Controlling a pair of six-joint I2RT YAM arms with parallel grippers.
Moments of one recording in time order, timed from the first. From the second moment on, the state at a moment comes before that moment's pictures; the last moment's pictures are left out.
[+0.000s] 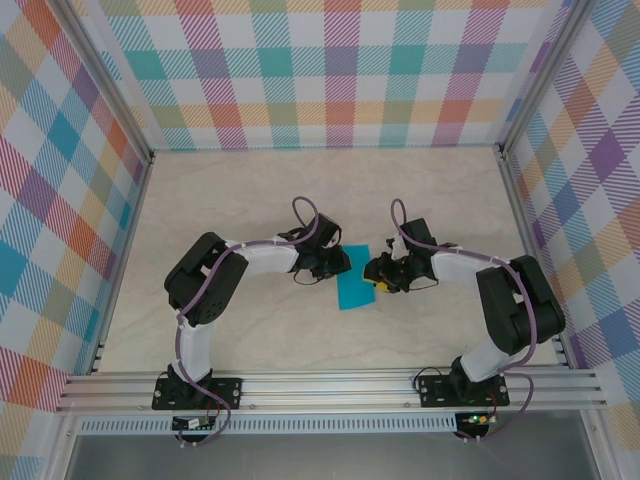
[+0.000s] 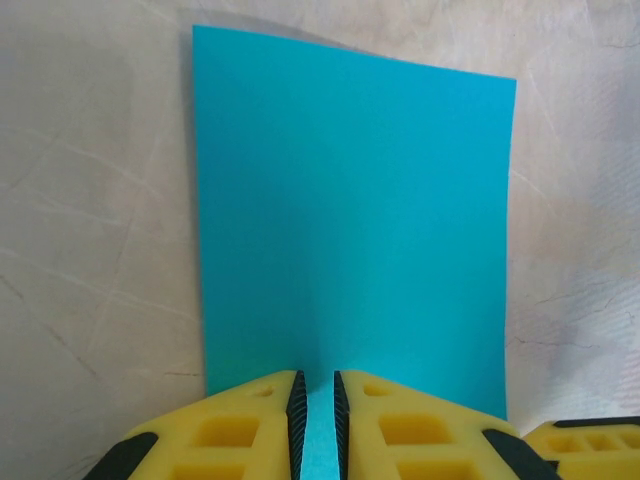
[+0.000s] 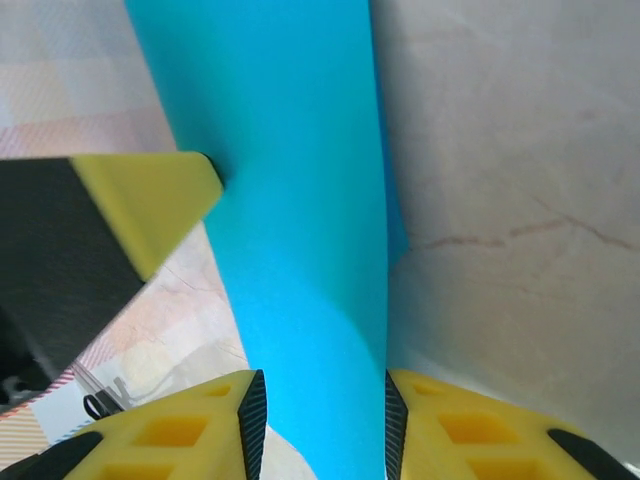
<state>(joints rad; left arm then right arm) -0.73 1.98 1.18 -0.18 0.27 -0.94 0.35 1.60 0.75 -0.27 -0.64 0.70</state>
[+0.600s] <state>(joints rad) -0.73 1.91 1.13 -0.17 0.27 -0.89 0.32 1.67 0.77 -0.27 -0.71 0.67</state>
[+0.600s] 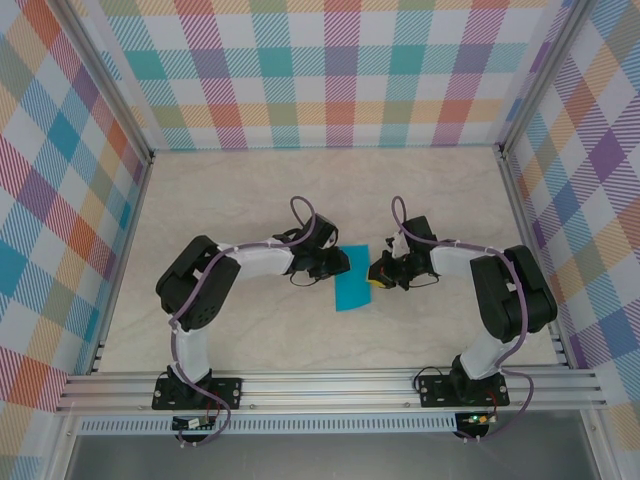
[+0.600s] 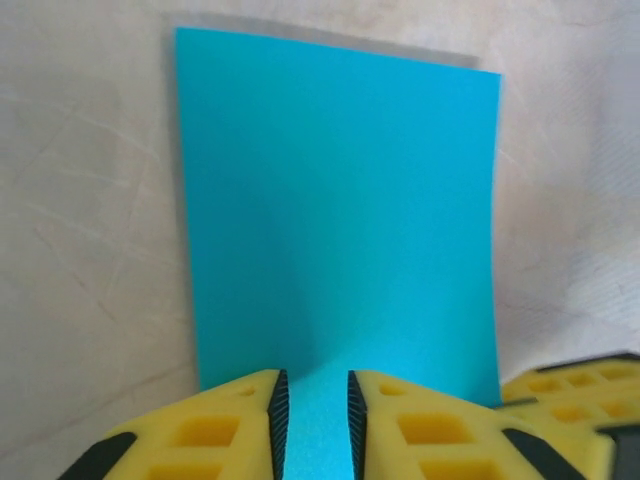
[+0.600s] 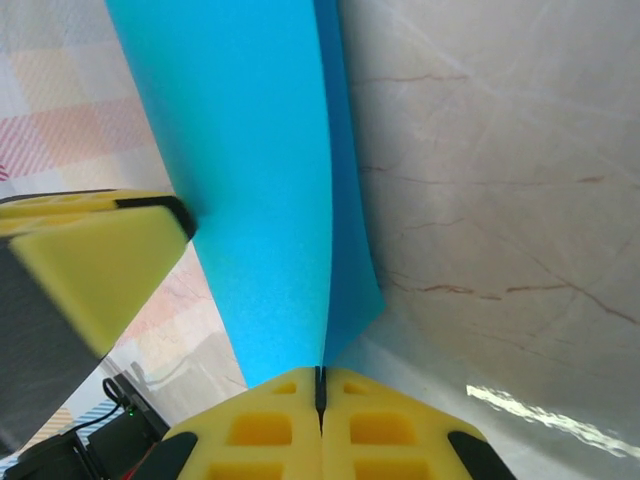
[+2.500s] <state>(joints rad) -1.21 1.85 1.23 -0.51 -0.45 -0.43 0.30 1.67 0.81 -0.34 -0.73 0.70</state>
